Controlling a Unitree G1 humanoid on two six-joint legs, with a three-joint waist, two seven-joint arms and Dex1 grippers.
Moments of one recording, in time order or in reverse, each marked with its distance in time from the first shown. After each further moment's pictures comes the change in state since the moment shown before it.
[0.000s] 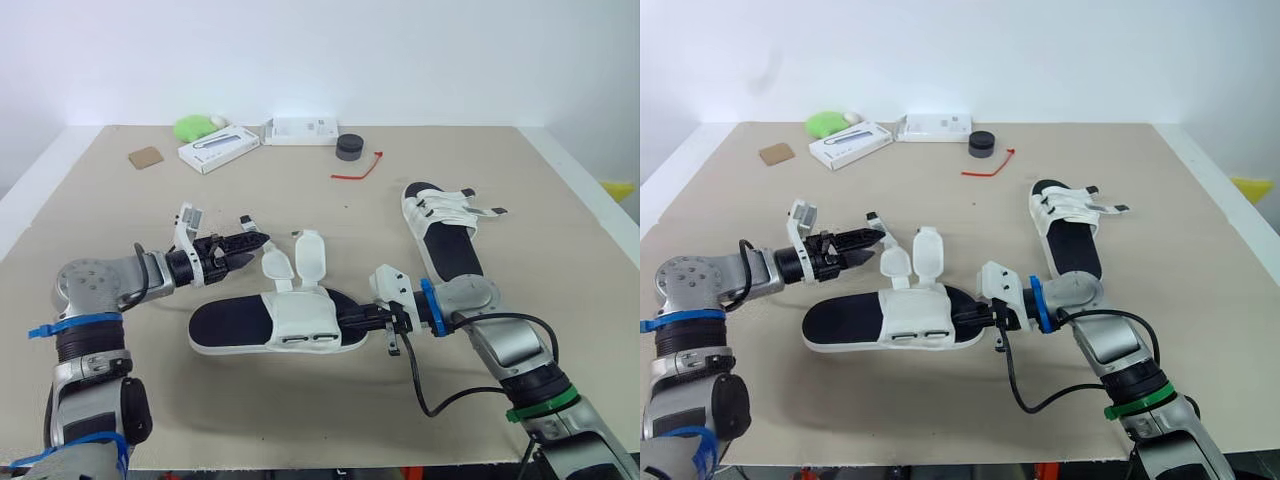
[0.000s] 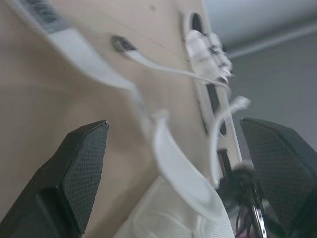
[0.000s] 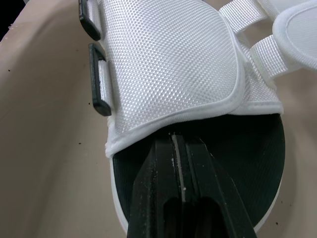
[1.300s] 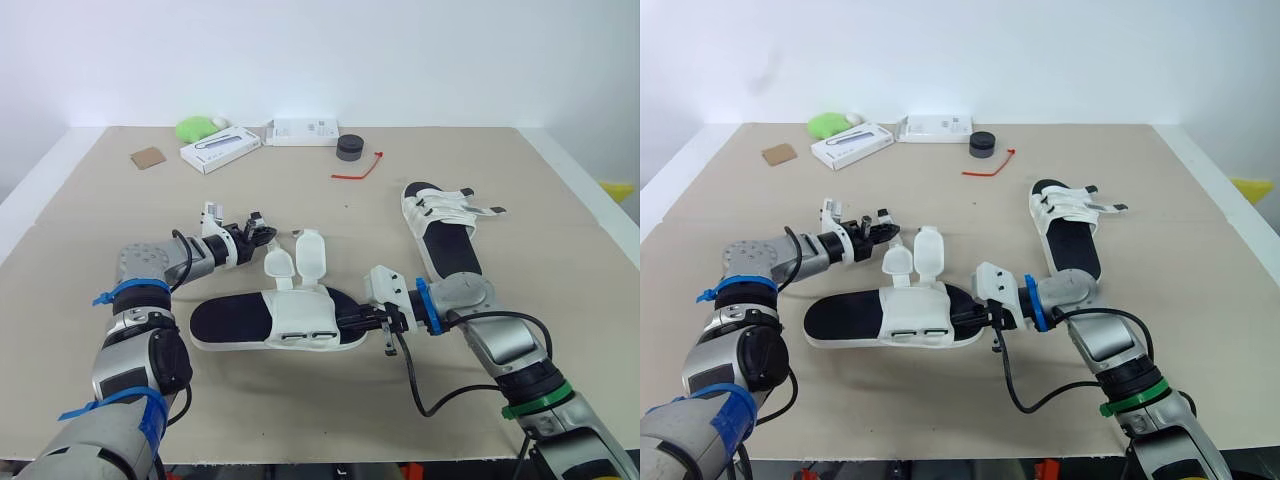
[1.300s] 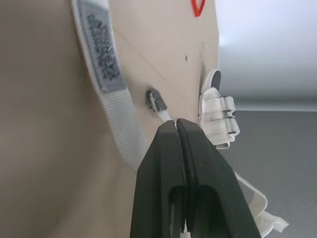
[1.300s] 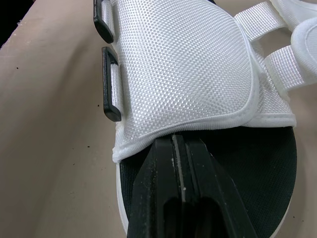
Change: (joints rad) left arm -0.255 -0.136 0.103 0.488 0.190 -0.261 0.062; right arm -0.021 0.013 0.021 0.012 -0.017 -0.018 0.012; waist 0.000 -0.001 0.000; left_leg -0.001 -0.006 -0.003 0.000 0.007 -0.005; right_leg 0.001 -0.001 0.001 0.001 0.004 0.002
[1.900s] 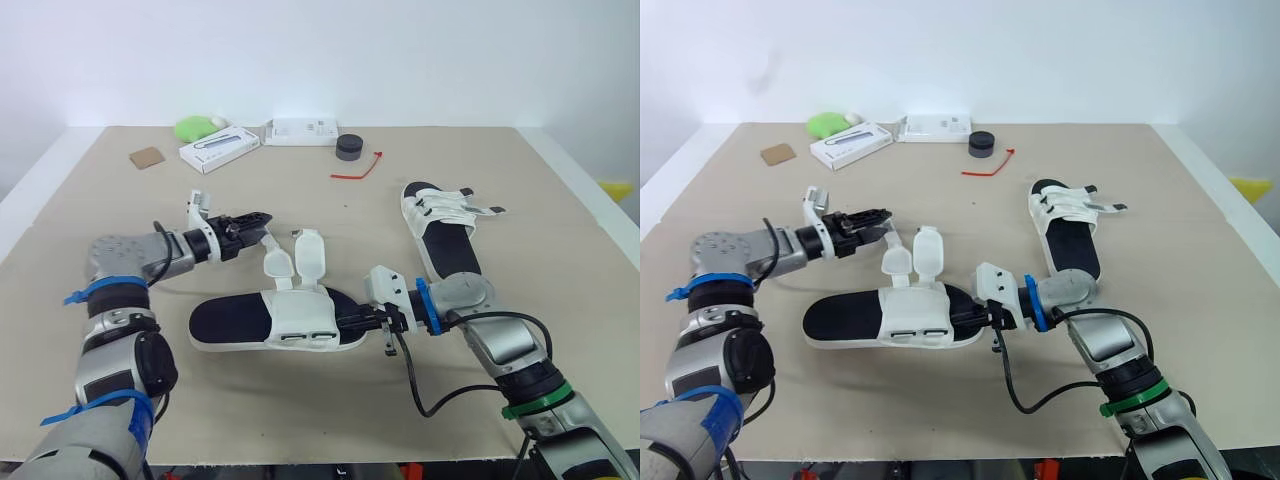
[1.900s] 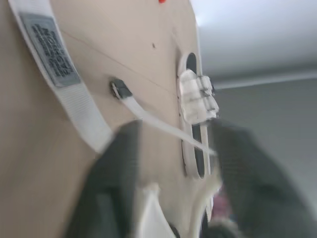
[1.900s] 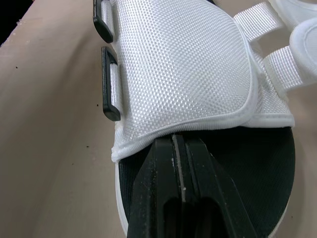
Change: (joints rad) left arm 0.050 0.113 -0.004 -0.168 -0.018 0.245 -0.146; right arm 0.001 0.000 0.000 0.000 -0.001 -0.007 -0.001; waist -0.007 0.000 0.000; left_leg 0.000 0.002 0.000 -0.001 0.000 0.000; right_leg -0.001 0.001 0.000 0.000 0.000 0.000
